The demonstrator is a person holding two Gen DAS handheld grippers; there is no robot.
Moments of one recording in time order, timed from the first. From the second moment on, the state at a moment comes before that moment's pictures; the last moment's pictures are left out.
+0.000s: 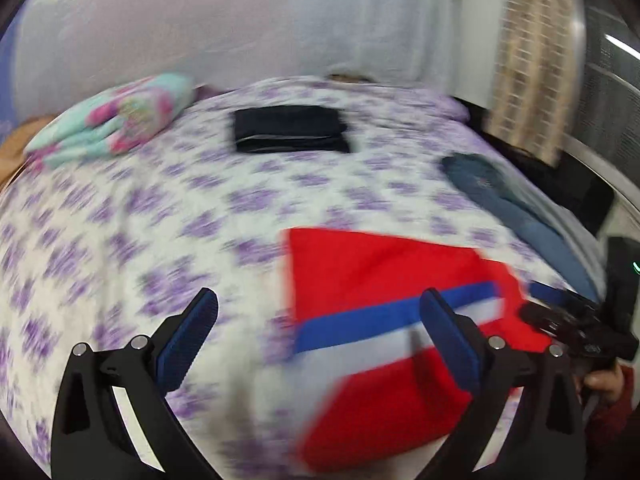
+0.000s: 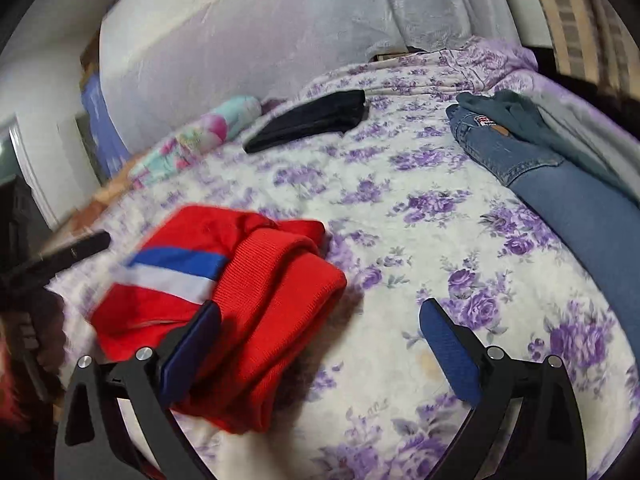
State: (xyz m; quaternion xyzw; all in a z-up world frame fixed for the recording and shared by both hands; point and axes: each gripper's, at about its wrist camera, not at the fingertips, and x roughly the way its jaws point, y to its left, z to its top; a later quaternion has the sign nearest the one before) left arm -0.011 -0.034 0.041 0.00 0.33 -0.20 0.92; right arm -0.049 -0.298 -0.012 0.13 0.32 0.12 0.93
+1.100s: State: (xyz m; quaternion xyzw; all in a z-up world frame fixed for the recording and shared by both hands) left arm -0.050 -0.107 0.040 0.16 0.21 -0.19 0.95; right arm -0.033 -0.285 0.036 0.14 0.26 0.21 0.93
